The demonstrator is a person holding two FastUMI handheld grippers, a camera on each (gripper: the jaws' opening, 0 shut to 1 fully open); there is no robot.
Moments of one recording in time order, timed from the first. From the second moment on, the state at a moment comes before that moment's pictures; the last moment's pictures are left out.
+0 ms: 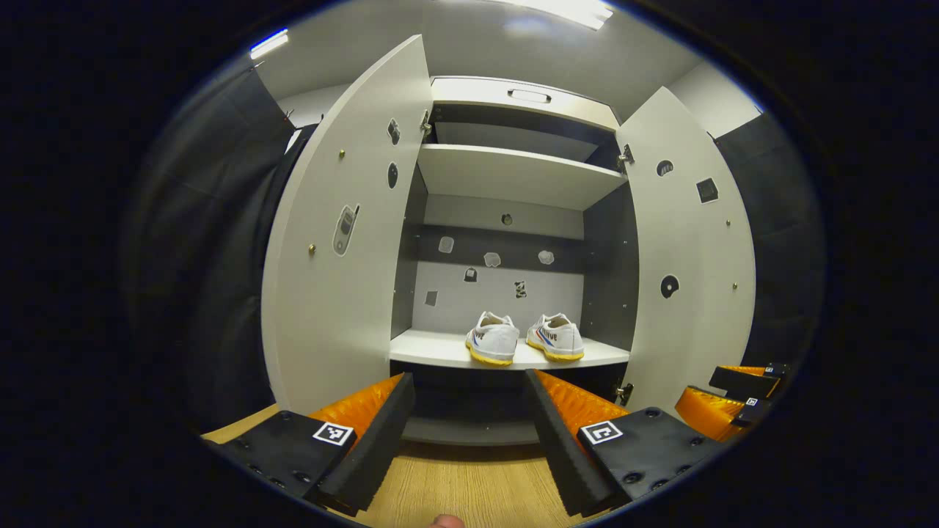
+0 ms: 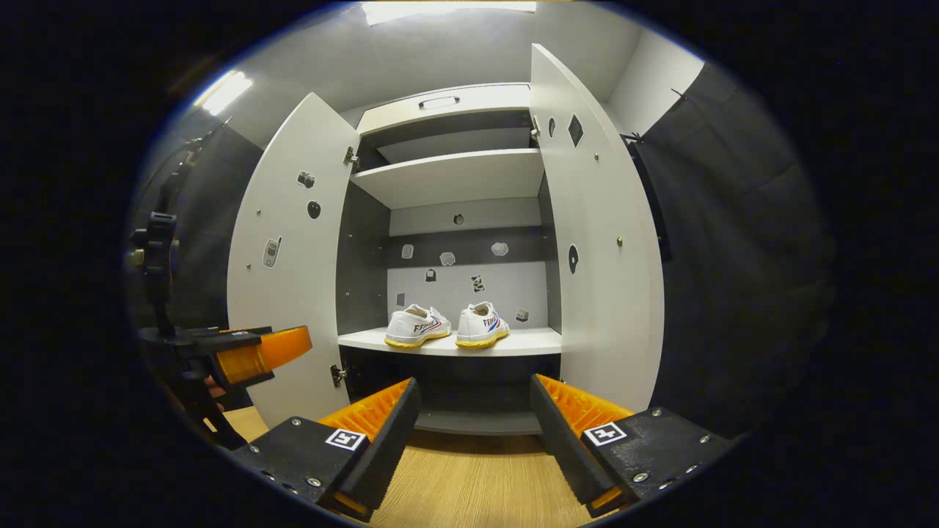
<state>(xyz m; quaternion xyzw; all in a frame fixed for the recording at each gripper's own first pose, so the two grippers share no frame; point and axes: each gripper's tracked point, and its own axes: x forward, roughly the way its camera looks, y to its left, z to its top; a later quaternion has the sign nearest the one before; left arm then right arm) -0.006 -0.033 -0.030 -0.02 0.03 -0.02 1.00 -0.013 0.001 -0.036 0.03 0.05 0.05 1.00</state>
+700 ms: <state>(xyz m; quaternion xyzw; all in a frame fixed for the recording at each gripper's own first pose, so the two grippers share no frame) -0.015 -0.044 -0.050 -0.02 0.04 -0.02 1.00 -0.014 -0.147 0.106 -0.03 -0.01 -0.04 1.00</state>
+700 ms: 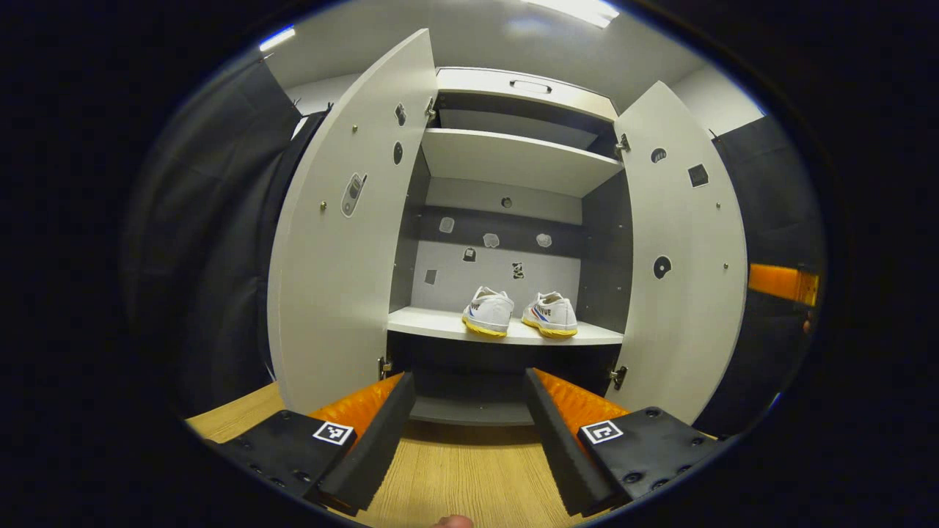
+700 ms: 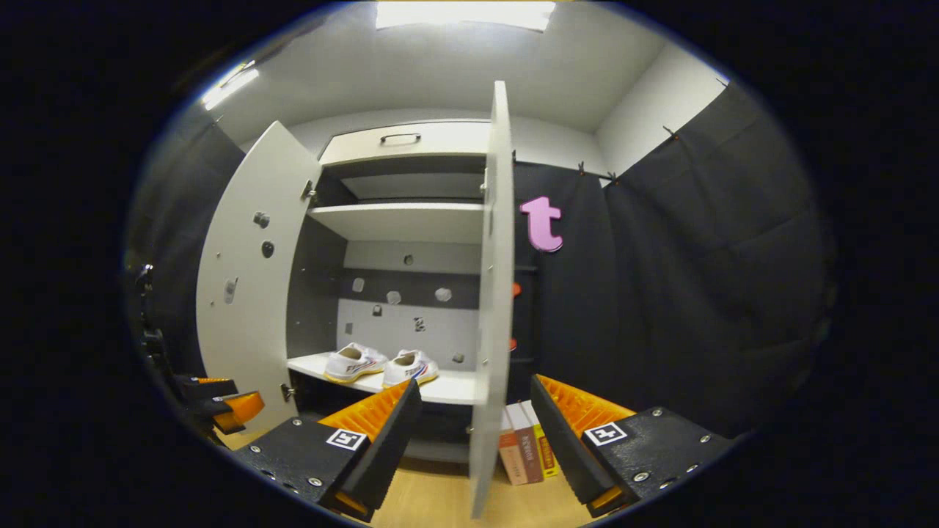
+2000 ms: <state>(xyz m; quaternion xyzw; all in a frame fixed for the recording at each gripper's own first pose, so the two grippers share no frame) -0.014 -0.045 -0.061 -0.01 0.06 -0.03 1.00 0.095 -0.209 0.146 0.00 -0.02 -0.02 1.00</state>
